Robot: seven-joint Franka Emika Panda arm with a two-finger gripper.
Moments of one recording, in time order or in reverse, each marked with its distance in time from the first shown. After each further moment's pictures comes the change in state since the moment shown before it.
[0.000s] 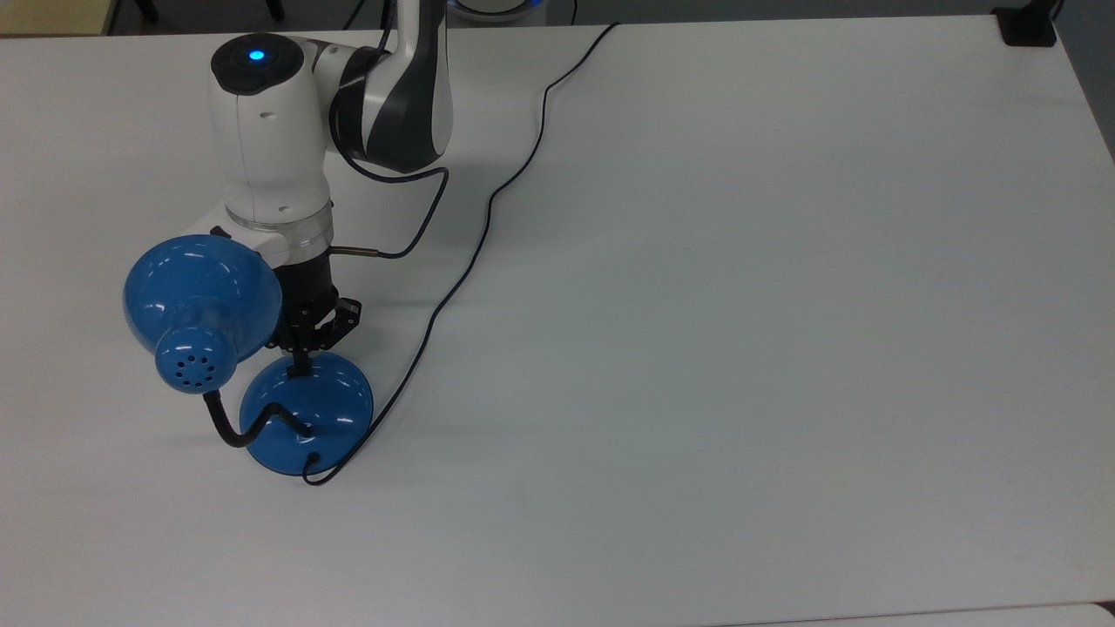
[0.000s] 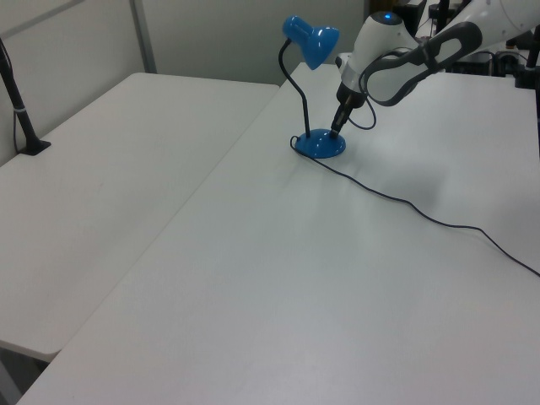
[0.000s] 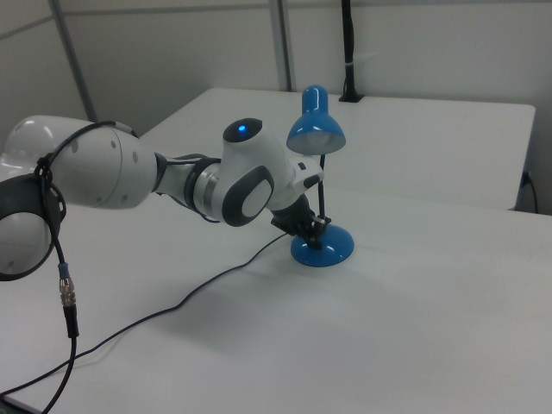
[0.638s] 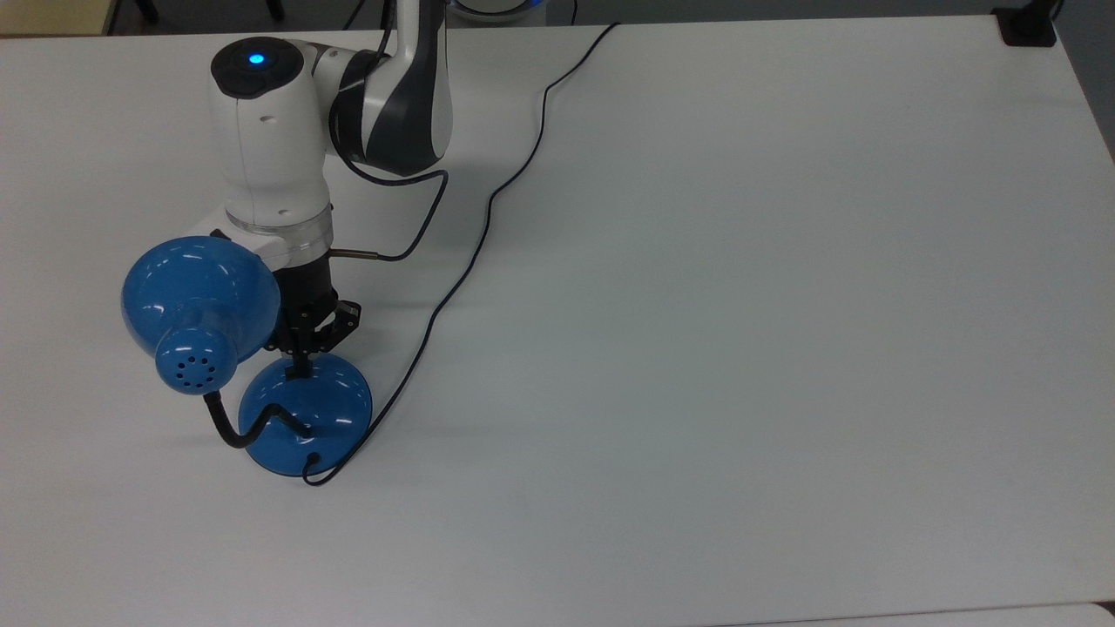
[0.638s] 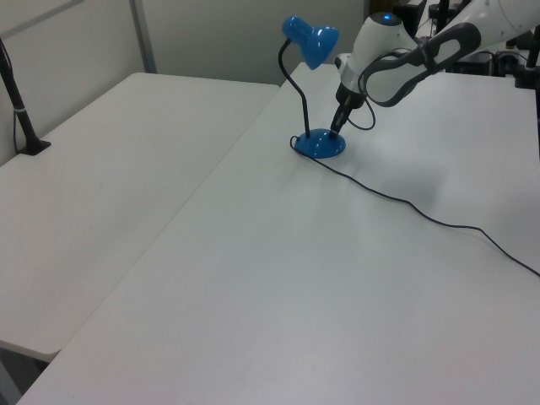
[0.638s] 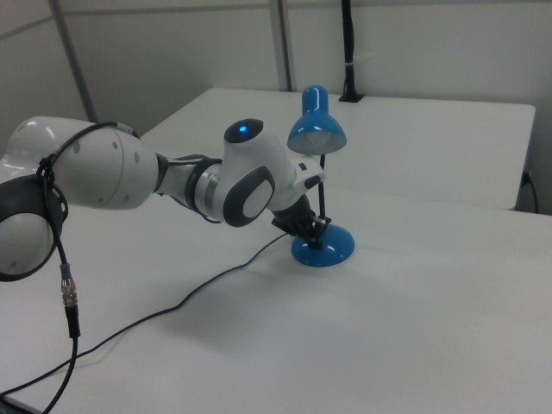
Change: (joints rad) arm 0.000 0.008 0.000 0.008 0.000 0.000 0.000
